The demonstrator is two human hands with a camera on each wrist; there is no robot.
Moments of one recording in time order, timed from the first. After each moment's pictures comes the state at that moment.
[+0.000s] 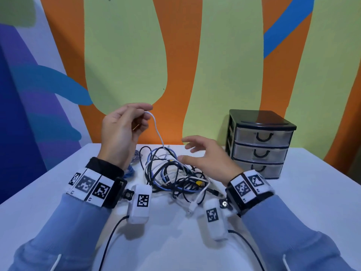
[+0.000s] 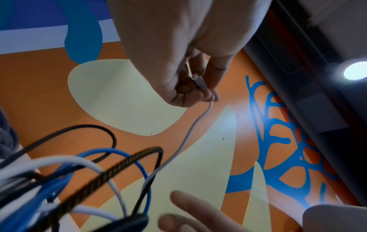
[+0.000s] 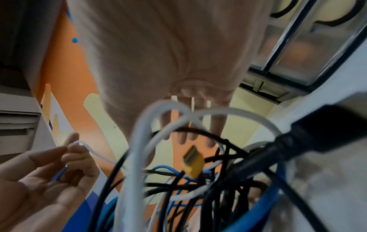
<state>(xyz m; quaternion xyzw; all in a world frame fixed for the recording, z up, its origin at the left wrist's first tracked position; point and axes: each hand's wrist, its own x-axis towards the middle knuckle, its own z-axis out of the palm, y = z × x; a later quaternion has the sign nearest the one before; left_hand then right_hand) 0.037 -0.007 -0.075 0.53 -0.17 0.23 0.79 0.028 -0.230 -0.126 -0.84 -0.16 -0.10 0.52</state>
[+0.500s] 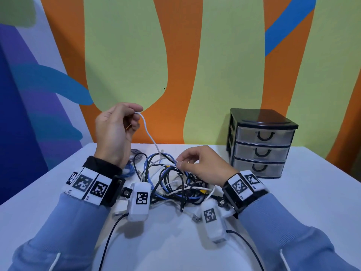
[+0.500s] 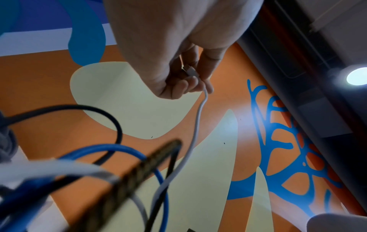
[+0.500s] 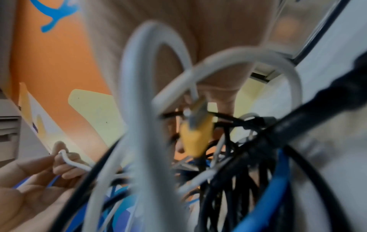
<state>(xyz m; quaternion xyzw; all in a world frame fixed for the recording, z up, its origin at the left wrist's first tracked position) 0.036 0.001 -0.072 0.50 -0.14 0.27 0.81 0.035 -0.222 -0.139 -0.86 -0.20 -0.04 0.47</state>
